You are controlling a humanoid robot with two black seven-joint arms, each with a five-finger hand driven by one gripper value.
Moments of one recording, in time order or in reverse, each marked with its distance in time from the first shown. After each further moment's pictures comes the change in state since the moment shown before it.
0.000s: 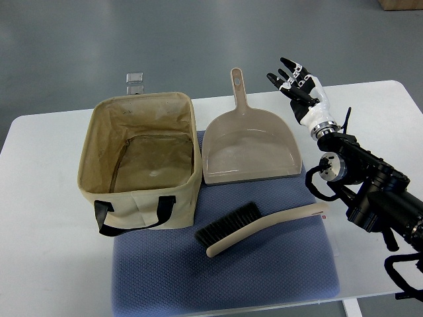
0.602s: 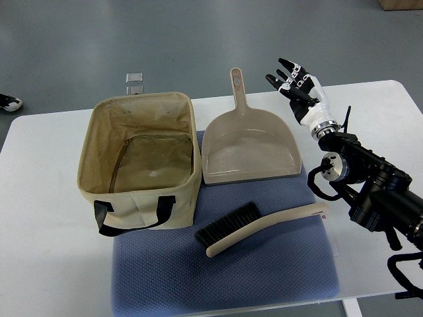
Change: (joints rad) left arm -0.002 0.000 0.000 0.015 -0.003 0.010 0.002; right arm 0.006 -0.015 -0.021 0.002 -0.001 0.022 -0.008
